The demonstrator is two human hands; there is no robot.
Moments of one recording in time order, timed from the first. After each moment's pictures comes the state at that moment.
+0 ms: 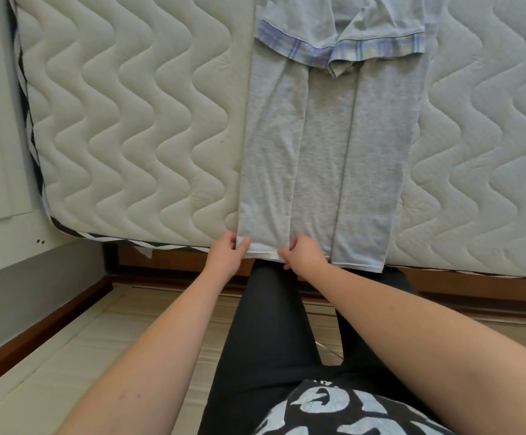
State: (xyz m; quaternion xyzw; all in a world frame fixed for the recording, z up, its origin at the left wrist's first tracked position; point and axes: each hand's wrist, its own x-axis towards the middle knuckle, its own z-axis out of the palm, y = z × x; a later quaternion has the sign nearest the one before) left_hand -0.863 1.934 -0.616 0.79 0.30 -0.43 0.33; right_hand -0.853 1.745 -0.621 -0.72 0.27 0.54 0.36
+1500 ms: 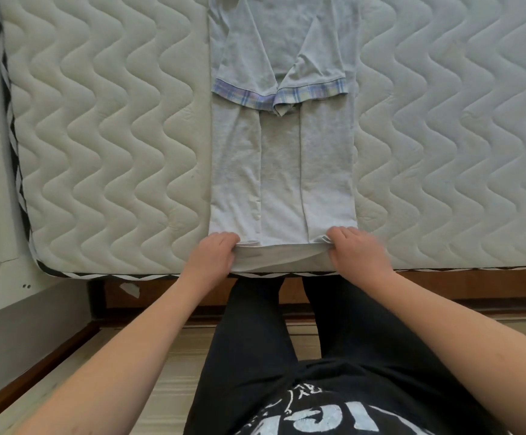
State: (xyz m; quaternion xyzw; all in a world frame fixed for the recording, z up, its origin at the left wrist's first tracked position) left_hand -0.805 1.899 -0.539 0.93 -0.14 -0.28 0.21; right_hand -0.832 1.595 -0.529 -0.97 -0.11 0.15 0.15
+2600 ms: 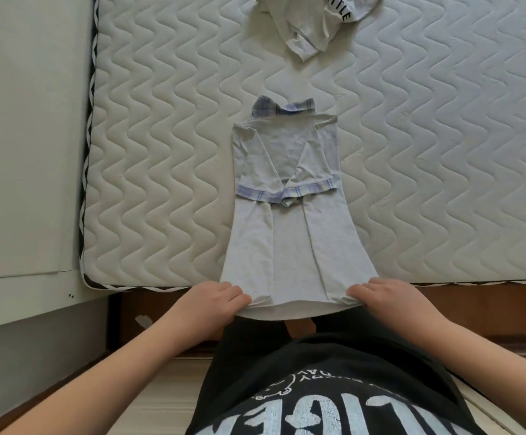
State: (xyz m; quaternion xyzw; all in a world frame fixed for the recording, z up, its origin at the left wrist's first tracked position) left_hand -0.859 1.917 -0.368 0.86 -0.46 -0.19 0.12; right_hand -0.897 1.553 -0.358 -0.93 -0.24 0.24 0.14
